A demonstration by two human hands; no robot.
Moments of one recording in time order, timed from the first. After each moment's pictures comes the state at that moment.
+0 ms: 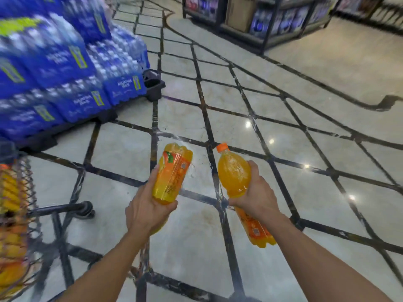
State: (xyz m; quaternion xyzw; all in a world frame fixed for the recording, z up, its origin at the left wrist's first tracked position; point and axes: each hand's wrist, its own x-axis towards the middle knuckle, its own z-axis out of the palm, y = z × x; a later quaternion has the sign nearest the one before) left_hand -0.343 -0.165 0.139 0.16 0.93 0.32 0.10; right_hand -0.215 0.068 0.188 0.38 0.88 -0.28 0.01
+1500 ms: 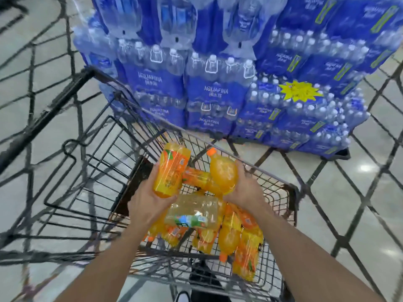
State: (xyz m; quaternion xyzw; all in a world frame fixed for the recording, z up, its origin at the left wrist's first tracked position) left_hand -0.439 -0.762 0.495 -0.29 0.90 0.33 0.03; right_hand -0.564 -0.516 0.506 -0.07 0.95 -0.16 0.25
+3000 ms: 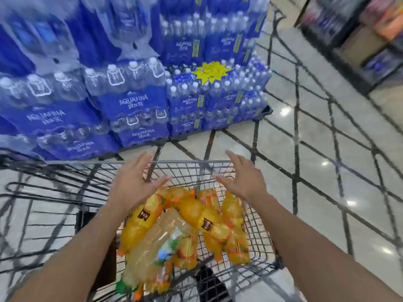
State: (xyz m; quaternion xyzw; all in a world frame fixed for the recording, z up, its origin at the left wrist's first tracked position) left_hand -0.600 -0.735 0.524 0.09 0.96 0.25 0.05; right_hand -0.556 -0.433 0.534 0.09 0.97 -0.18 0.11
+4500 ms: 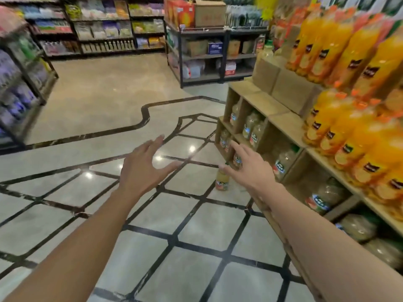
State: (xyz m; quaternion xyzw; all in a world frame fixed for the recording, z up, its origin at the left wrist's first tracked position) left_hand -0.097 0.273 0.720 0.76 0.59 0.24 0.15; right_hand 0.205 0.230 0.698 0.74 0.65 -0.09 -0.15
